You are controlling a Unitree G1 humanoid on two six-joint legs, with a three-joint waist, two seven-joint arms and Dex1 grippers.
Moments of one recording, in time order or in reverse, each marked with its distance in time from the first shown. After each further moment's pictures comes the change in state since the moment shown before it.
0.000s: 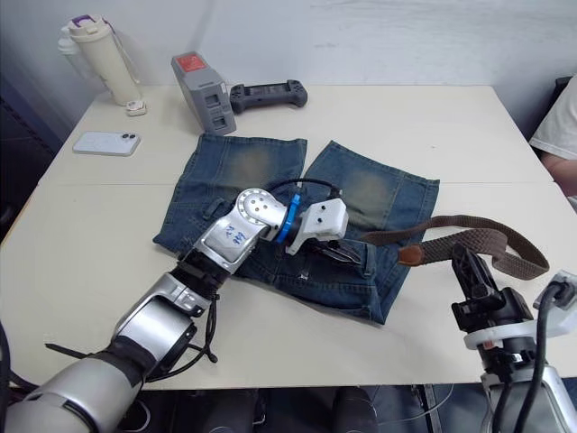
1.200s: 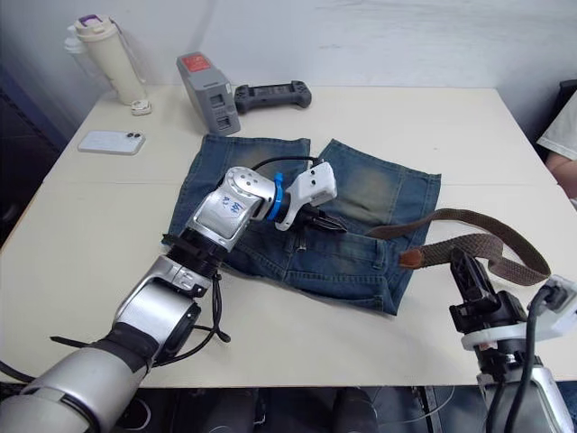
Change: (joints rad) left arm -0.069 -0.019 0.155 0.015 0.048 0.349 0.066; right arm -0.024 0.017 0.034 0.055 -0.080 -0.020 0.041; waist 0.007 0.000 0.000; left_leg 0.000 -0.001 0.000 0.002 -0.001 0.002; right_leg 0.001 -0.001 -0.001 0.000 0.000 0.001
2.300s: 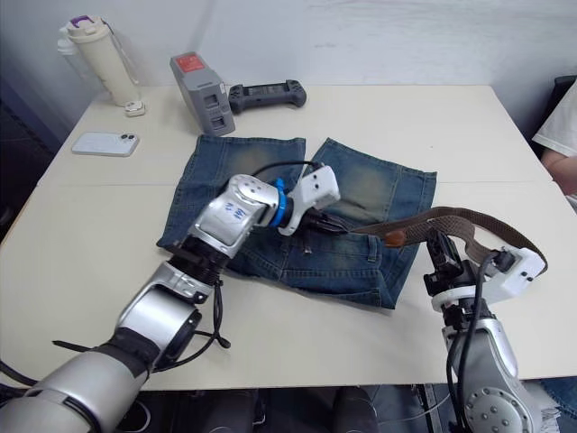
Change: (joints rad) left arm 0.014 0.067 0.006 -0.074 -0.038 0.096 0.057; right arm -0.295 0.095 0.132 0.264 -0.173 0.032 0.005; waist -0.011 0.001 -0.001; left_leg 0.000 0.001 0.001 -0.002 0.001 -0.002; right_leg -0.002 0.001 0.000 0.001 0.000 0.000
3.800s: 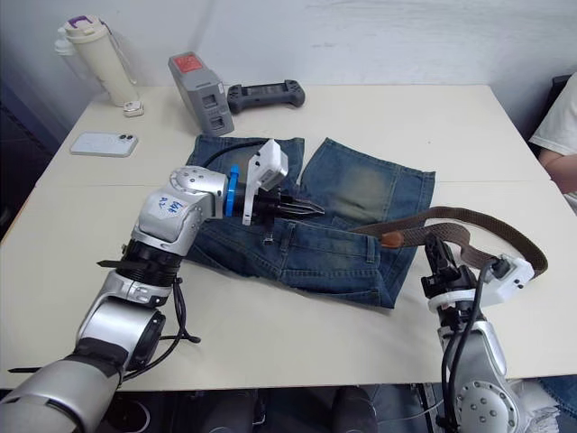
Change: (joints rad) left arm 0.108 0.150 0.104 -0.190 -0.239 -0.033 -0.099; right arm -0.025 0.113 -0.072 0.088 -0.015 0.055 0.125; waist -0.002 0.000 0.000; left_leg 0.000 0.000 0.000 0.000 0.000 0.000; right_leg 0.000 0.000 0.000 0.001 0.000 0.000
